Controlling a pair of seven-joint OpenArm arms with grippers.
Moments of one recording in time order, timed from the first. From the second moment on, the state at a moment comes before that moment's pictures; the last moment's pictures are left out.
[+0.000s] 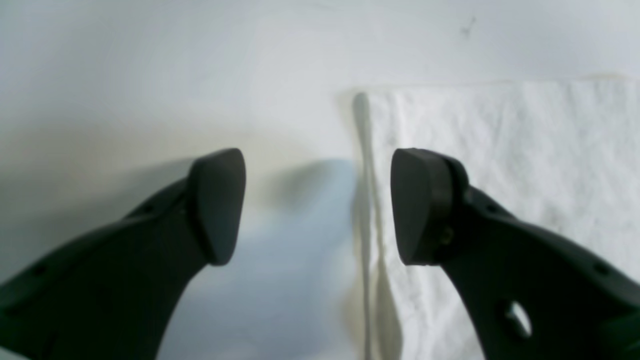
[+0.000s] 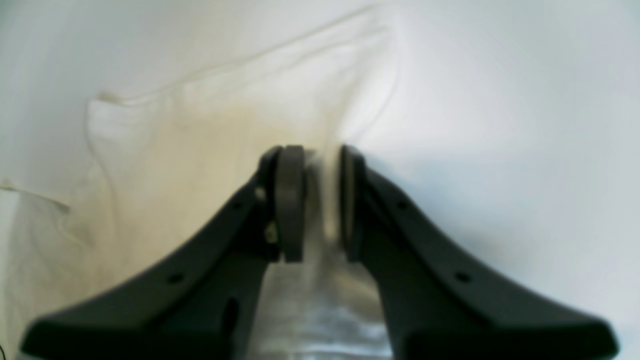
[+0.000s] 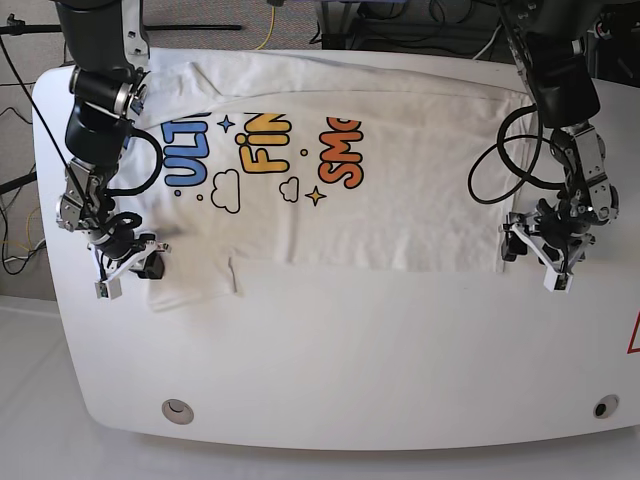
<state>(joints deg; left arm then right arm) -14.6 -16.8 -20.9 63.9 -8.5 -33.5 38.9 26.7 20.0 21.7 34.0 8.7 39.7 -21.7</state>
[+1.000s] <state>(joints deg) -15.9 -16.3 -21.3 56.7 -11.1 -34.1 34.8 26.5 19.7 22.1 33.9 9.2 39.7 -21.8</state>
